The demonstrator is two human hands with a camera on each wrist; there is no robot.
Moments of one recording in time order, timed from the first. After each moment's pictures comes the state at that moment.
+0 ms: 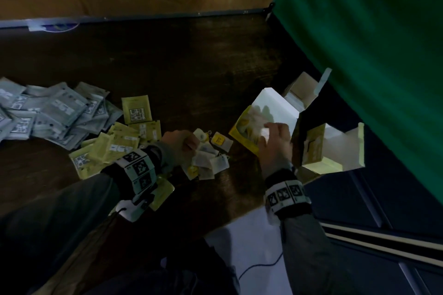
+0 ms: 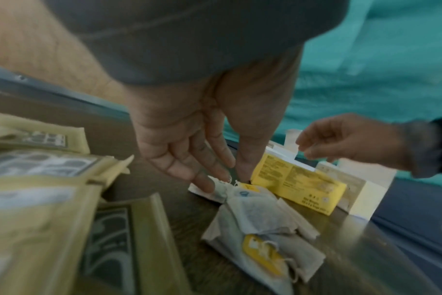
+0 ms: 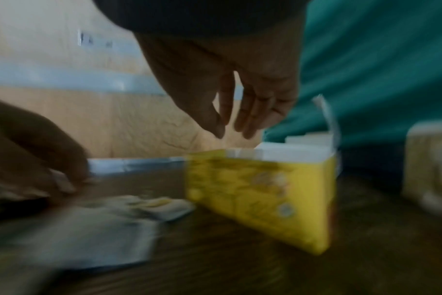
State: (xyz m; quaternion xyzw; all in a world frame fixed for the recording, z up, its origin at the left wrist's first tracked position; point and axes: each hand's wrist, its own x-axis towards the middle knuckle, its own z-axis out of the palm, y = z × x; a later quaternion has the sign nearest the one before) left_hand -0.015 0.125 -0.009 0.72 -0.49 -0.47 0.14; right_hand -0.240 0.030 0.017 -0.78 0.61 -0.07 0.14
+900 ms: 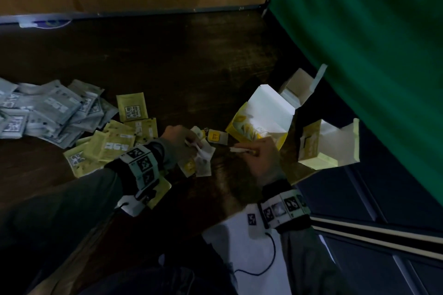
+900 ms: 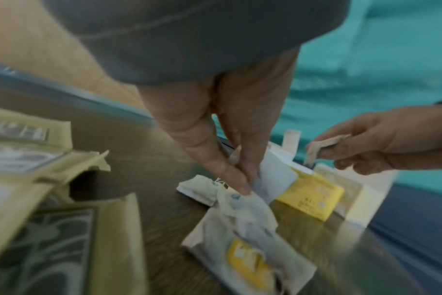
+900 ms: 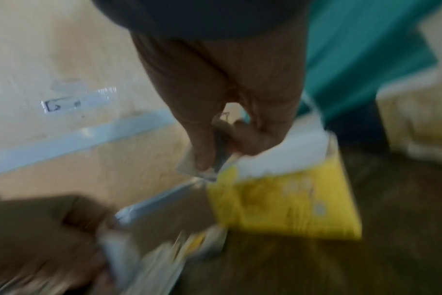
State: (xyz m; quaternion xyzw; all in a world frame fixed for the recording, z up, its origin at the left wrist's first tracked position) left_hand -0.023 0.121 -0.002 0.72 -0.52 -0.45 0.13; right_hand -0.247 0.055 0.005 -0.75 0.55 -0.10 0.34
